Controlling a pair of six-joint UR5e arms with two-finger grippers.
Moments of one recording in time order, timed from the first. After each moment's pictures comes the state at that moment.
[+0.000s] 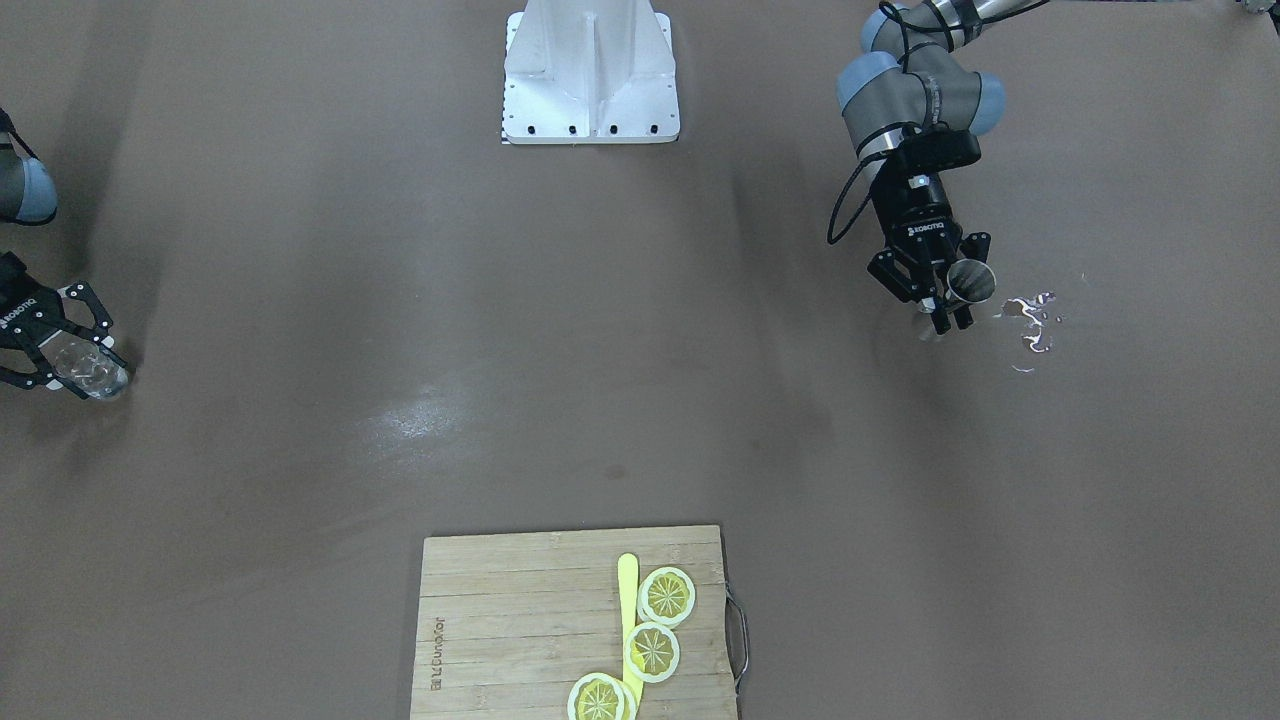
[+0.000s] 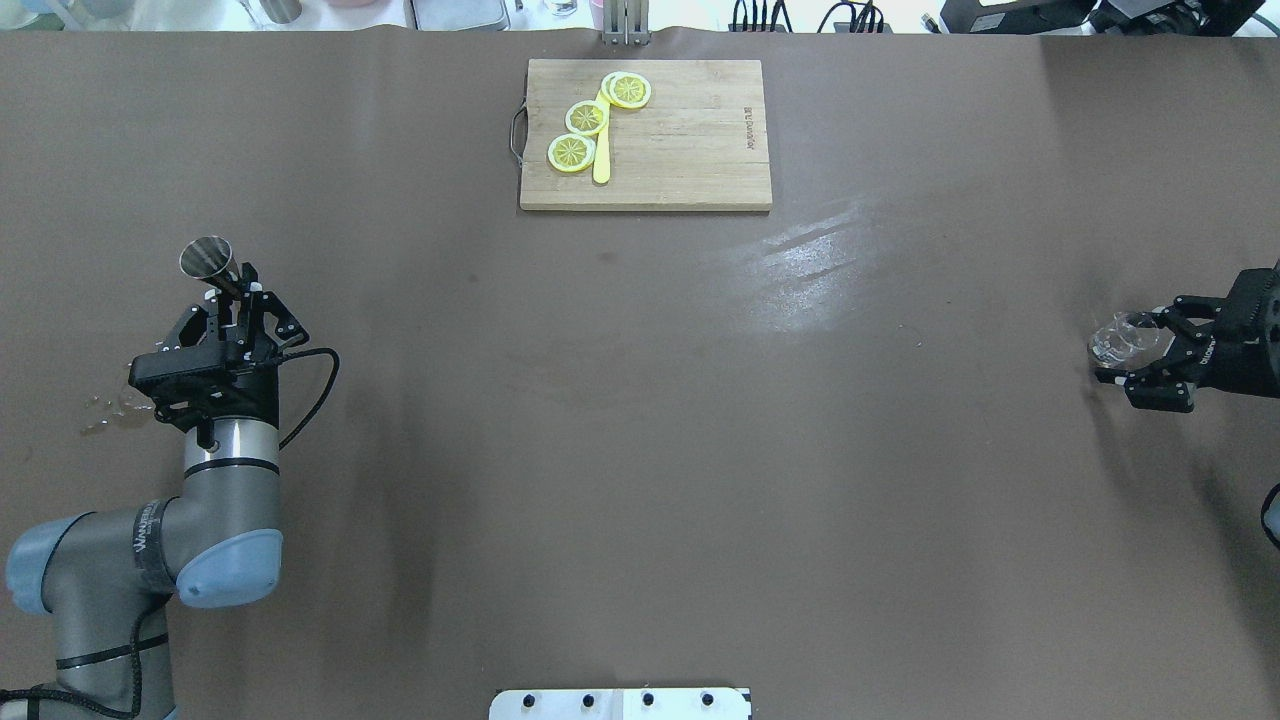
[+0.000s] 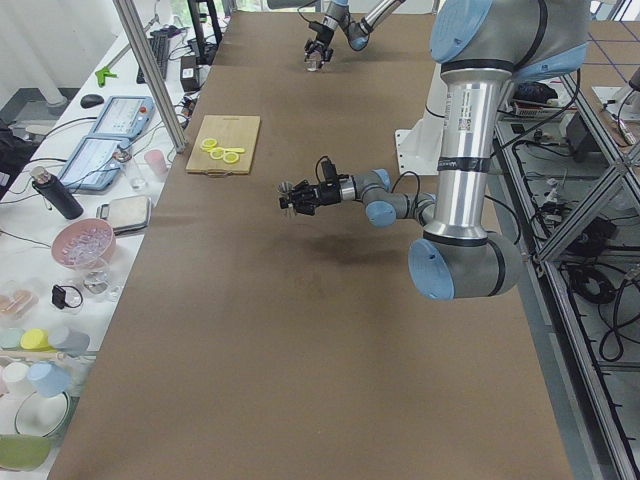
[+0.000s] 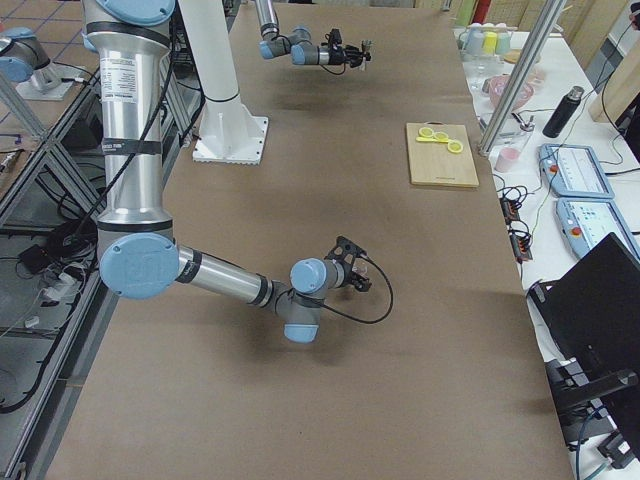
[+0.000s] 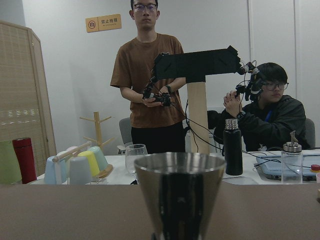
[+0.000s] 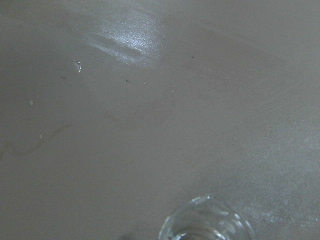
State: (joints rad) left arm -0.30 -1.66 -1.72 -1.94 -0.30 -1.67; right arm 0.95 -1.58 1.11 0.22 2.06 0.28
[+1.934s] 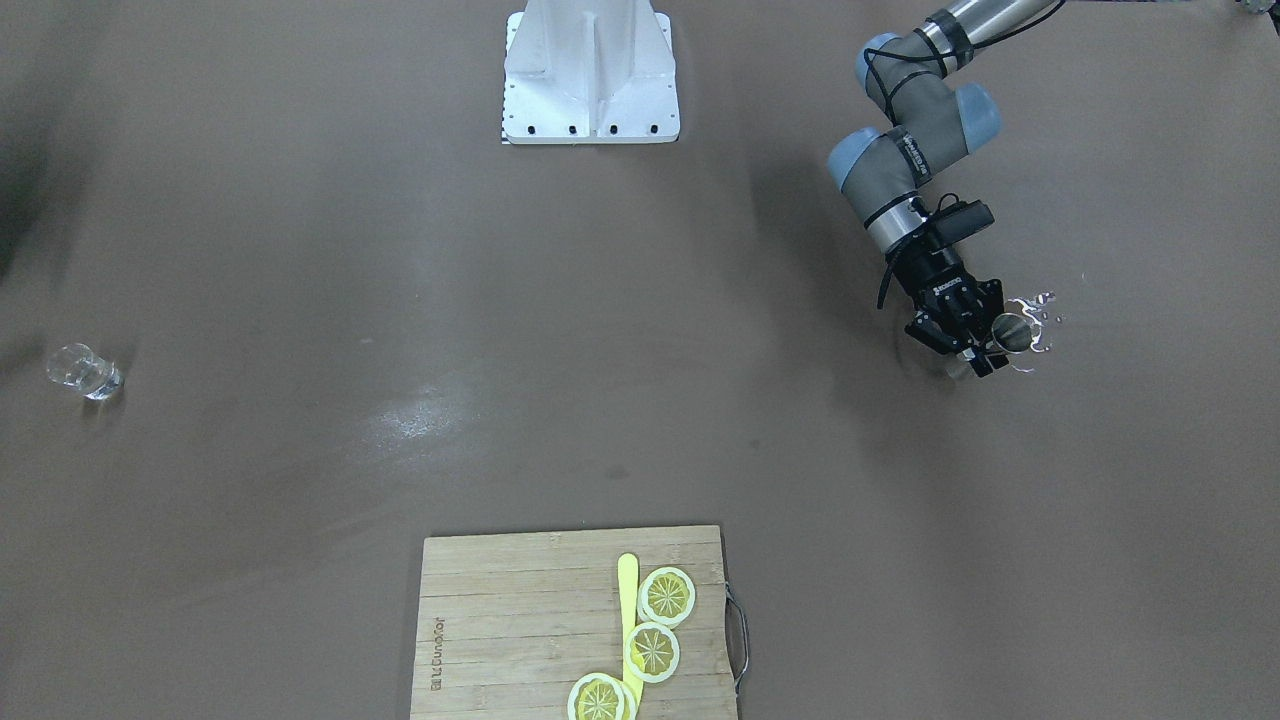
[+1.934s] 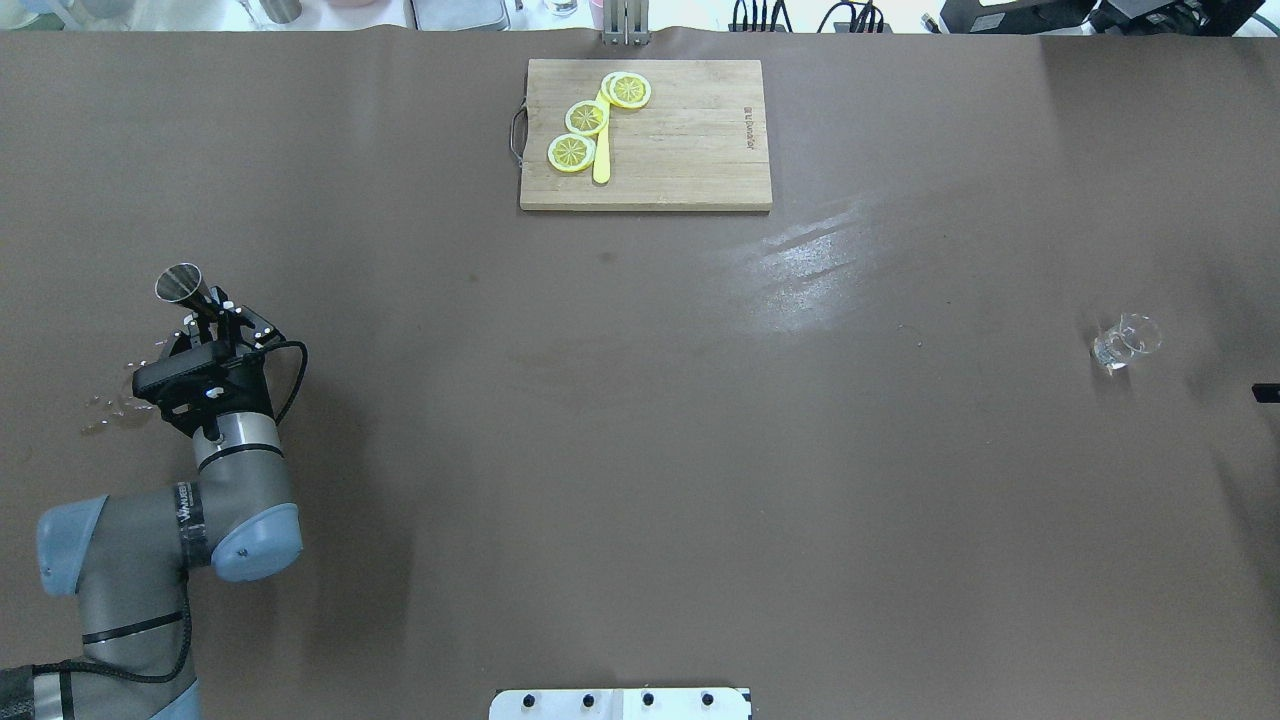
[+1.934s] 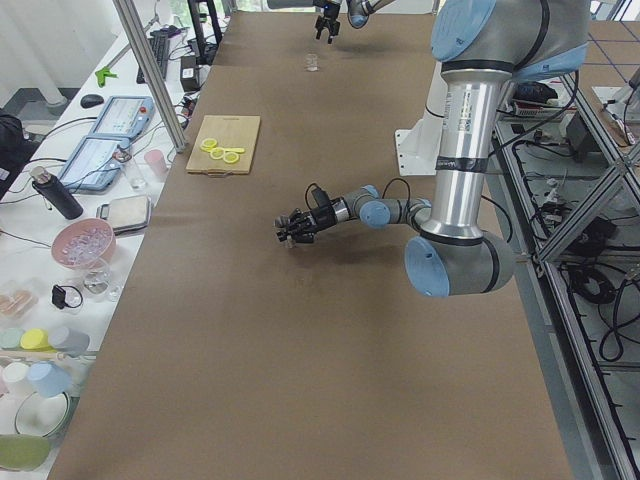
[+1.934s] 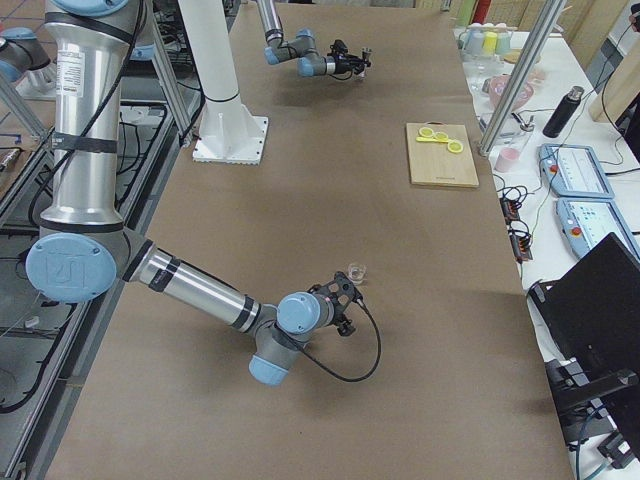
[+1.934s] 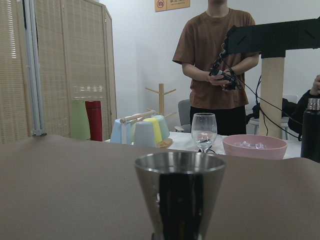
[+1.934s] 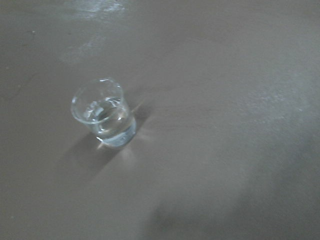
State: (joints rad) left arm -0.33 -1.70 -1.63 -1.61 -0.42 -2.07; right arm 1.31 -1.68 1.13 -0.06 2.45 0.27
